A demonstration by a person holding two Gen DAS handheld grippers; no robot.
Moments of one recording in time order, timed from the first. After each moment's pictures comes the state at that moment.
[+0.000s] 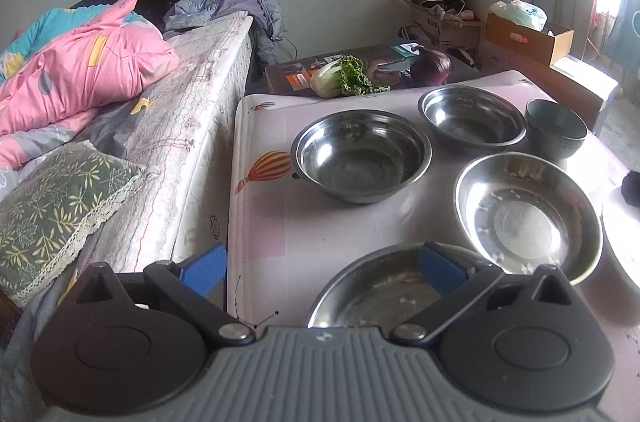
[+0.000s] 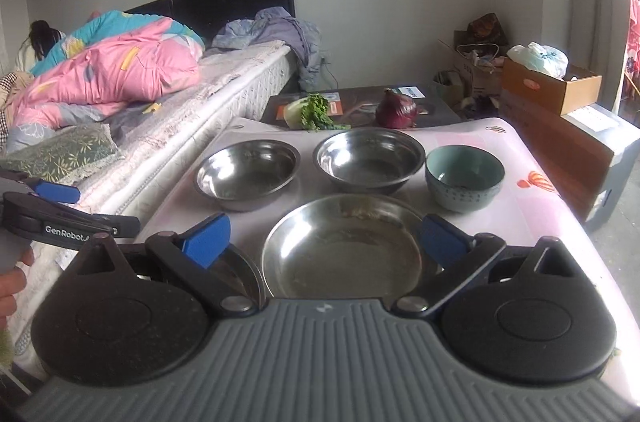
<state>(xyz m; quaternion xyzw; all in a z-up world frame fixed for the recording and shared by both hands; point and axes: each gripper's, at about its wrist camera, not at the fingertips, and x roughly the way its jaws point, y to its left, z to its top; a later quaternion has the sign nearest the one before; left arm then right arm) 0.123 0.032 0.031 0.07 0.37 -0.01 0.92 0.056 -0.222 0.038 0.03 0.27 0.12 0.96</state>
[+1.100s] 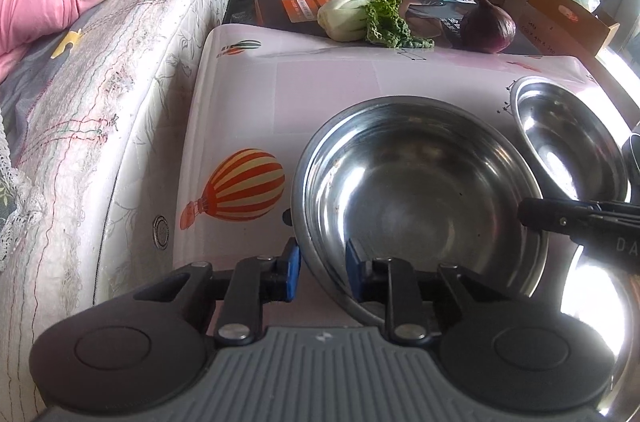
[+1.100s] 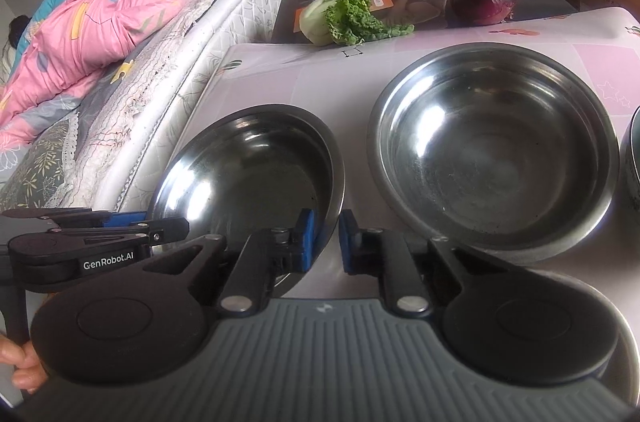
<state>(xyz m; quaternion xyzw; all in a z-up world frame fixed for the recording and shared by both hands) 0.314 0.066 -0.048 0.00 0.50 -0.02 0.86 0.332 -0.153 -0.070 0.11 0.45 0.16 0.87</state>
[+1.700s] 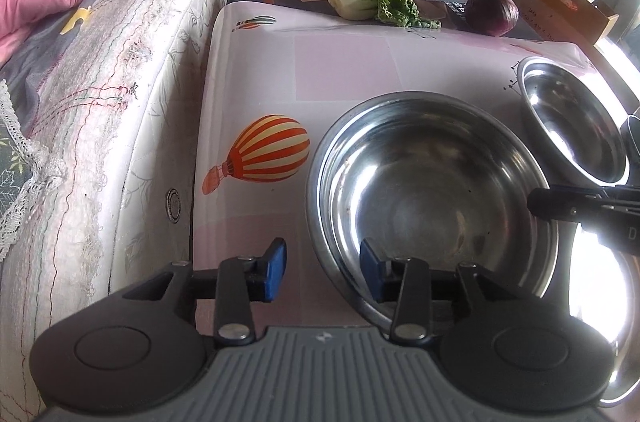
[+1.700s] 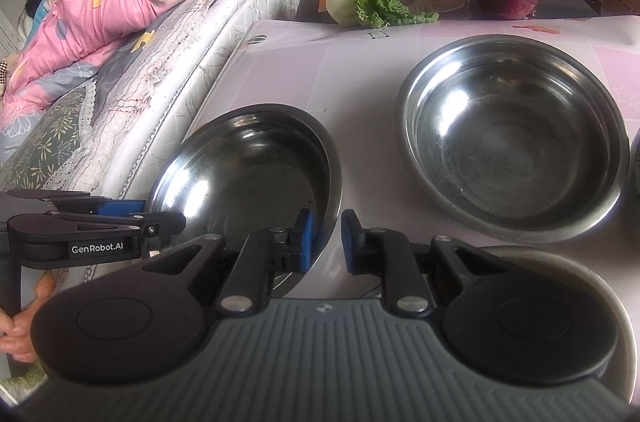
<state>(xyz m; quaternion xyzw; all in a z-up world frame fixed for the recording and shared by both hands) 0.299 0.085 -0.049 0.01 0.52 -0.03 0.85 0.320 -0.144 -0.065 0.08 0.47 0.19 0.86</state>
